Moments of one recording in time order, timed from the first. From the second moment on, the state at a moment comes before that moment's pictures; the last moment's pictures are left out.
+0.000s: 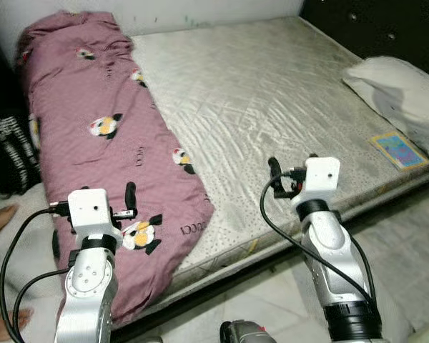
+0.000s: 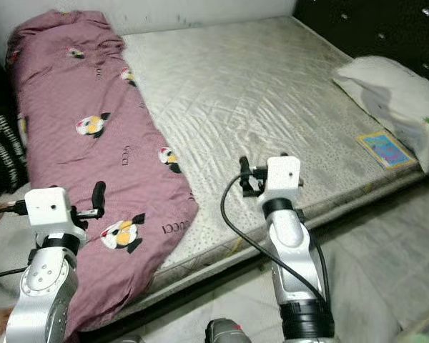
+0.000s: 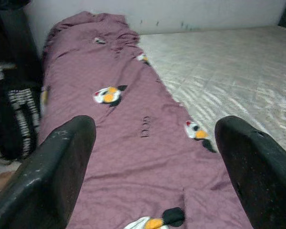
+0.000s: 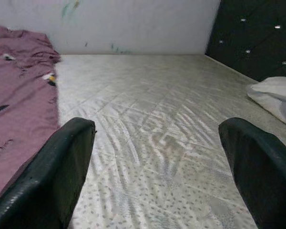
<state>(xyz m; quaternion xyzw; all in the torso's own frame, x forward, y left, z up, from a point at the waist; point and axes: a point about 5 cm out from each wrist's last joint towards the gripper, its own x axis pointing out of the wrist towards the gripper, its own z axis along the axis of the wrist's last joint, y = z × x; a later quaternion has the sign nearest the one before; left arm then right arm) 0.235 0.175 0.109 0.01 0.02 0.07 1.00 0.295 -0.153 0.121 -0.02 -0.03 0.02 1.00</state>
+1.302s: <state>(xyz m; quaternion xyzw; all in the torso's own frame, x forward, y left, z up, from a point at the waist) 0.235 0.174 0.110 0.01 0.02 0.08 1.00 0.296 -0.150 0.122 -0.02 -0.03 0.04 1.00</state>
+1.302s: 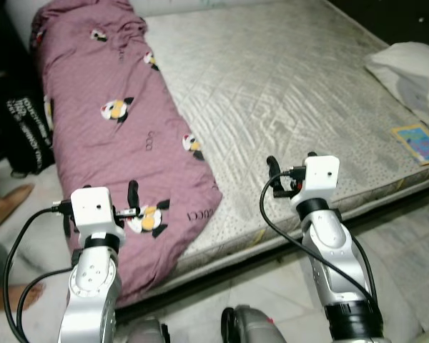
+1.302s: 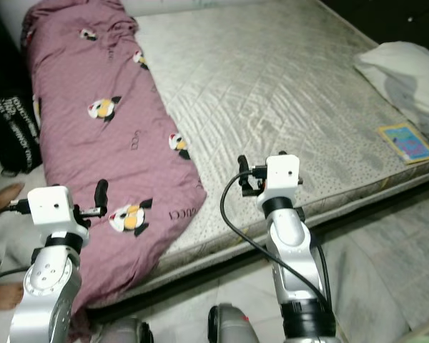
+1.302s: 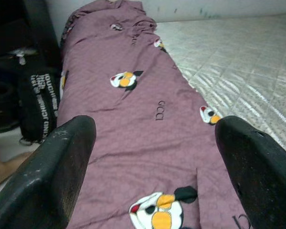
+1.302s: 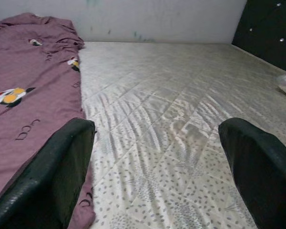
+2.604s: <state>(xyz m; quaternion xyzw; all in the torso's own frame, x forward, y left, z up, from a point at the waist) 0.239 0.185 0.107 -0.02 0.03 0.11 0.99 0.297 -0.149 0.119 -0.02 -0.02 0.05 1.00</state>
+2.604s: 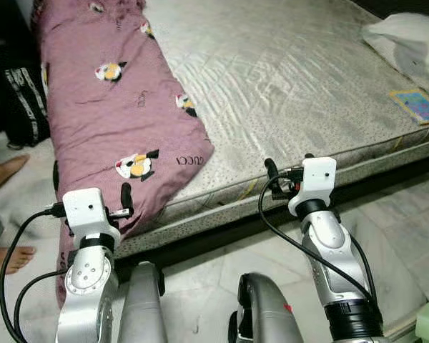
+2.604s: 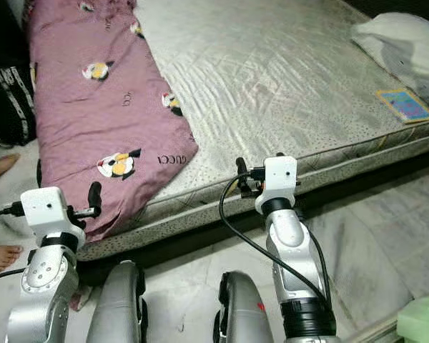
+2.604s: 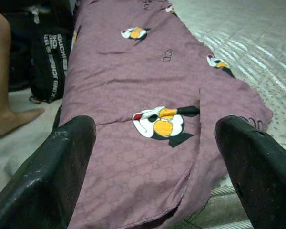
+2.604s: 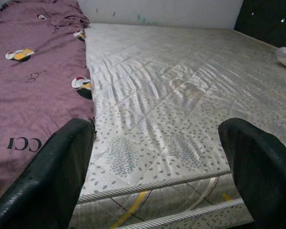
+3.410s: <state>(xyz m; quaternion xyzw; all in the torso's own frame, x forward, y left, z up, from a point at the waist) 0.236 0.196 0.105 -0.06 0.04 0.13 0.99 0.297 -0.150 0.118 -0.03 -0.02 0.05 1.00</state>
